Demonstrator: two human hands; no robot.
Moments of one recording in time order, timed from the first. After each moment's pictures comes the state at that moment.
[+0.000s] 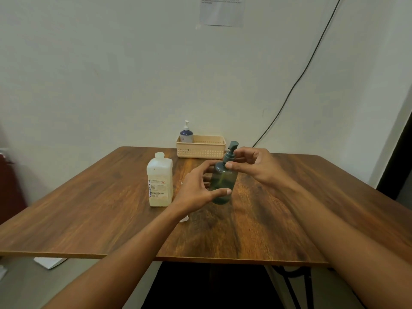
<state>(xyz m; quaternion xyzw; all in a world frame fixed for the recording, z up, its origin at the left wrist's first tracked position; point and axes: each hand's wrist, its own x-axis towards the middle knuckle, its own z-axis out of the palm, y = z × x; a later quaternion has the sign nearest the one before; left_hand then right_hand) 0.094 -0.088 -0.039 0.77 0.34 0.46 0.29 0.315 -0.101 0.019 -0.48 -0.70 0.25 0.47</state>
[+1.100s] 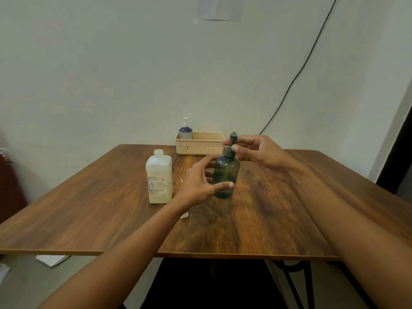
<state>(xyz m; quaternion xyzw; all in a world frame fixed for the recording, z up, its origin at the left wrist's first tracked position) 0.102 -0.087 -0.036 0.76 0.33 0.47 0.30 0.326 -0.098 0.046 -0.41 -0.73 0.33 0.43</state>
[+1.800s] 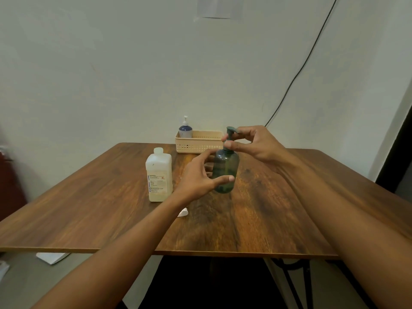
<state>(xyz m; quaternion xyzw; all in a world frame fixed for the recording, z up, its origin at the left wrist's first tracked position) 0.104 -0.082 -0.030 0.76 0.33 0.49 0.28 0.311 -0.098 0.062 -0.45 -0.75 0.21 0.44</state>
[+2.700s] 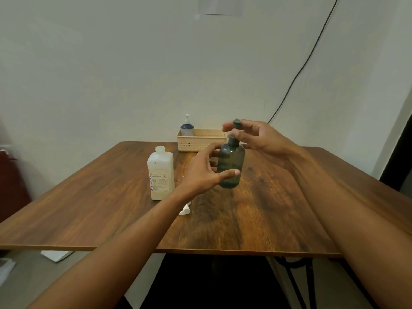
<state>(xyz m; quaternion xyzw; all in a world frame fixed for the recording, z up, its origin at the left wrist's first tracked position) 0.109 -0.084 -0.019 0.76 0.33 0.49 0.27 0.315 -0.100 0.070 -0.43 -0.75 0.29 0.41</state>
